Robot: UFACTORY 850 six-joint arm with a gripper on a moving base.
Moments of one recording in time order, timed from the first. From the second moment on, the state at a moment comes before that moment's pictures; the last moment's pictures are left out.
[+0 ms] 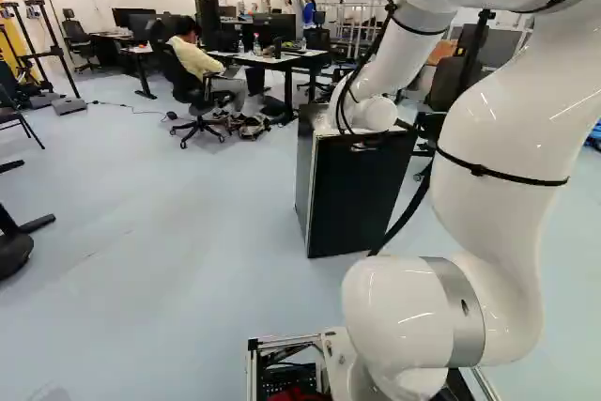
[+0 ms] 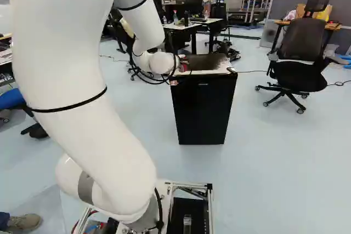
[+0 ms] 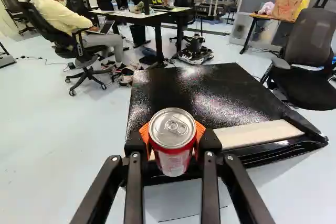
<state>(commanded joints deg) -9.0 -8.8 -40.3 -3.8 37.8 1.7</state>
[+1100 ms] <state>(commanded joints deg) -4.9 2.5 -24.3 -2.1 43.4 1.0</state>
